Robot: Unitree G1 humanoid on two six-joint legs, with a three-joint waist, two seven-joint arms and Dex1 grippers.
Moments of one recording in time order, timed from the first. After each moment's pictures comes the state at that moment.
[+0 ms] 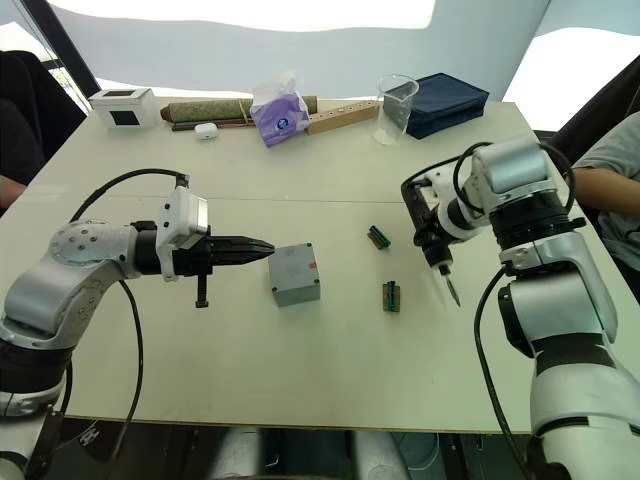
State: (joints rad) left arm -0.47 0.76 -0.03 -0.32 -0.49 0.49 -1.10; right arm -1.21 -0.72 0.27 0.42 0.42 1.61 0.48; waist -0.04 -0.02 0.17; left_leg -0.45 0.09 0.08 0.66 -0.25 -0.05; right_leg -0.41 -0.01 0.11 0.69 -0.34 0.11
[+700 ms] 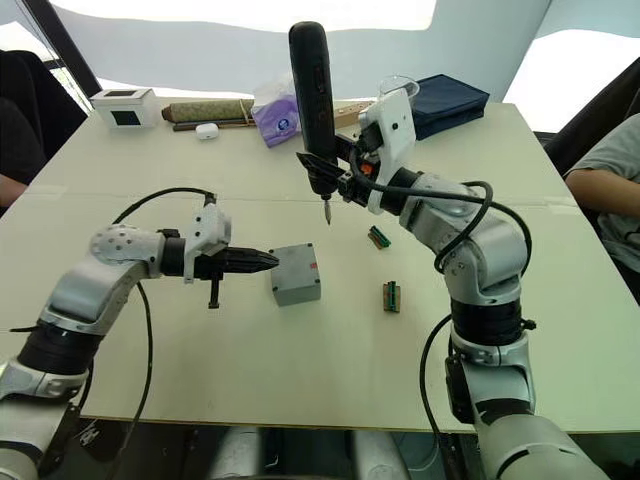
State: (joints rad) left arm -0.53 0.67 -0.18 -0.04 -0.32 0.33 -1.17; right arm -0.73 -0.31 -0.04 -0.31 0.53 0.75 0.52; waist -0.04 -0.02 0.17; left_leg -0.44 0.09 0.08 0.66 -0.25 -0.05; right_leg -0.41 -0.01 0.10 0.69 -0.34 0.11
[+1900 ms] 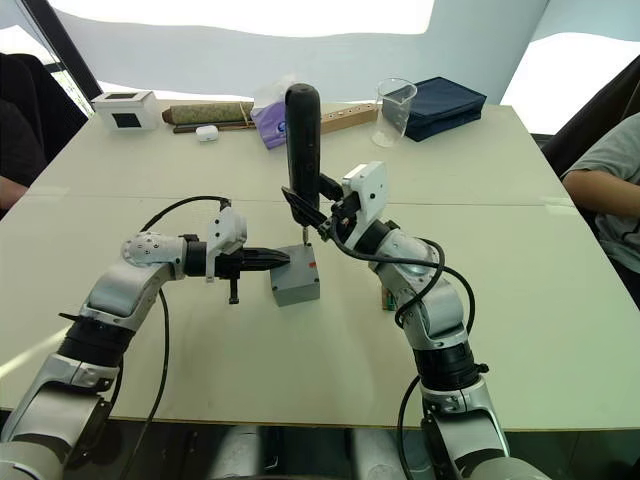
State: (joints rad) left arm -0.56 0.57 -0.18 0.12 -0.27 0.25 -1.16; right arm -0.51 -0.18 0.08 -0.19 0.37 0.32 0.56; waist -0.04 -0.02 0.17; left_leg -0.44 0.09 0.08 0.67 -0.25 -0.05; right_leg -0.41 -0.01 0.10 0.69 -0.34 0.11
